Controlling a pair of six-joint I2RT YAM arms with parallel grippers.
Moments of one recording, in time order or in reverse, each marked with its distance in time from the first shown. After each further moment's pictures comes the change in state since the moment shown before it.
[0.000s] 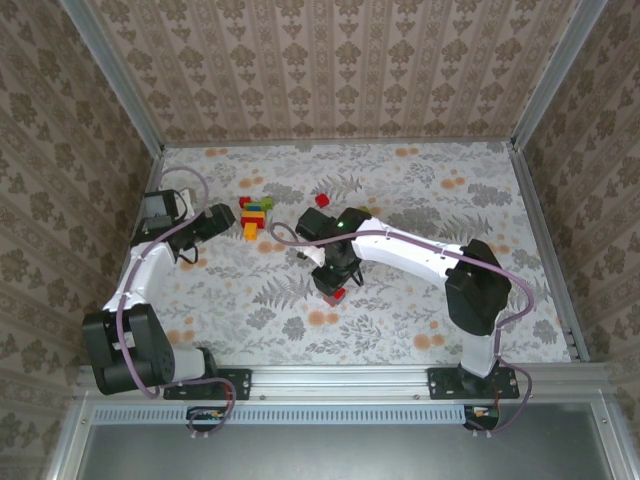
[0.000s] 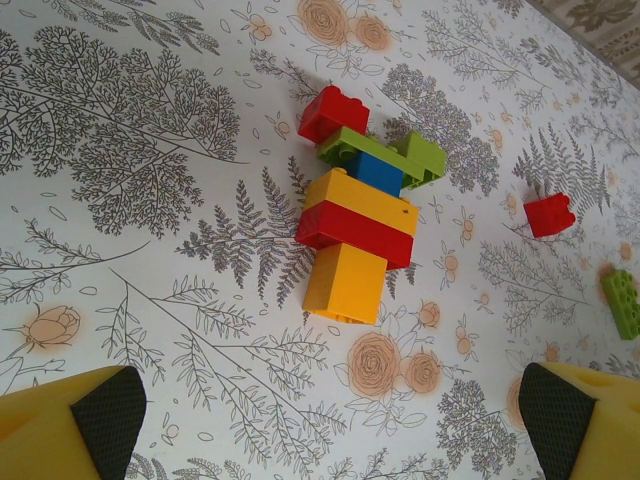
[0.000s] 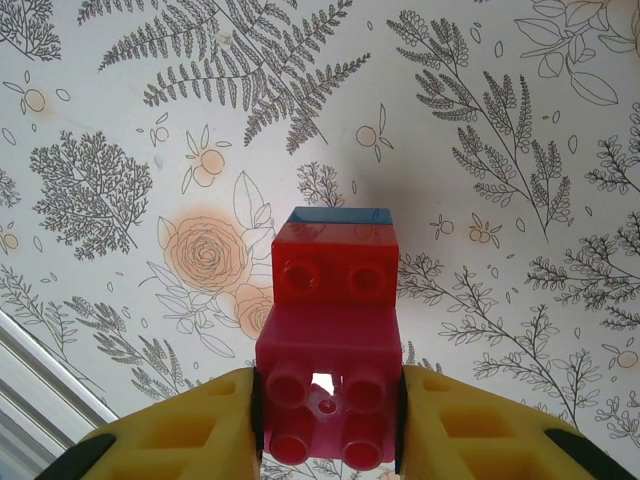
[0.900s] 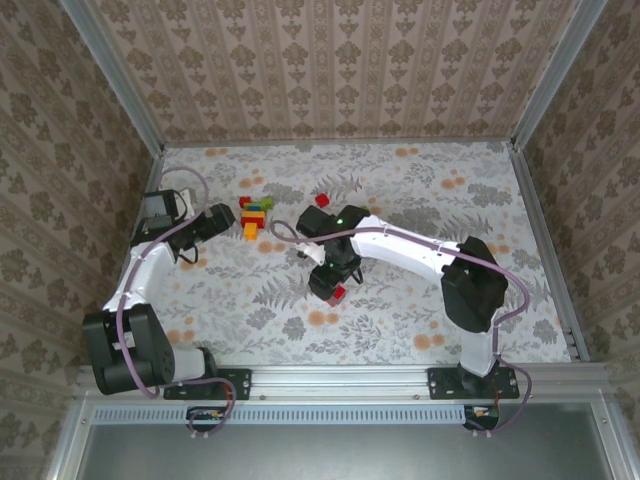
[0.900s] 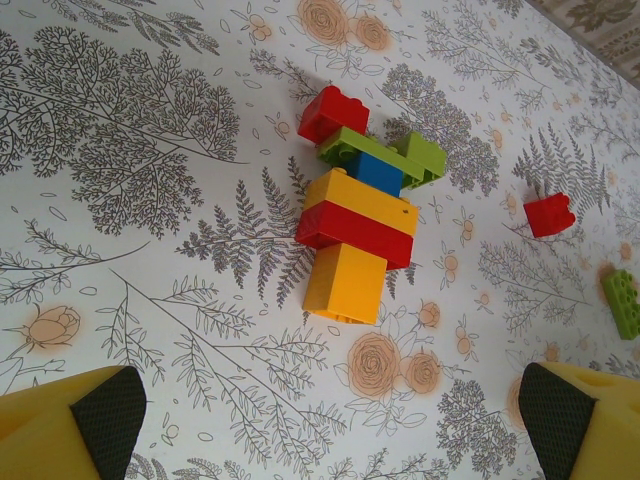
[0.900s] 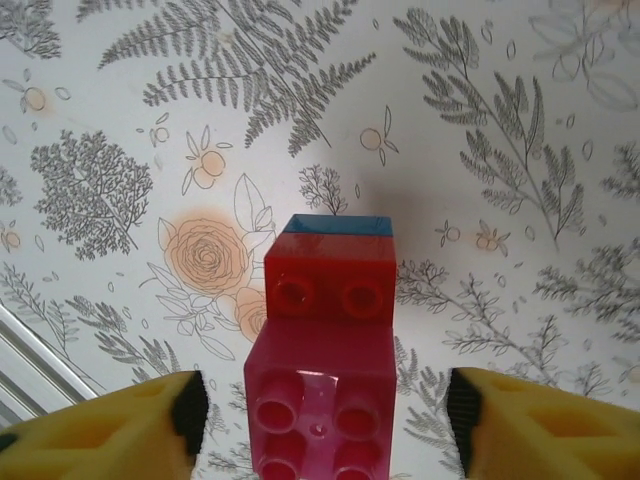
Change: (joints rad) left arm 0.000 0.000 0.000 0.000 0.000 0.000; right arm -0.019 0.011 0.019 -0.007 -0.034 -0.023
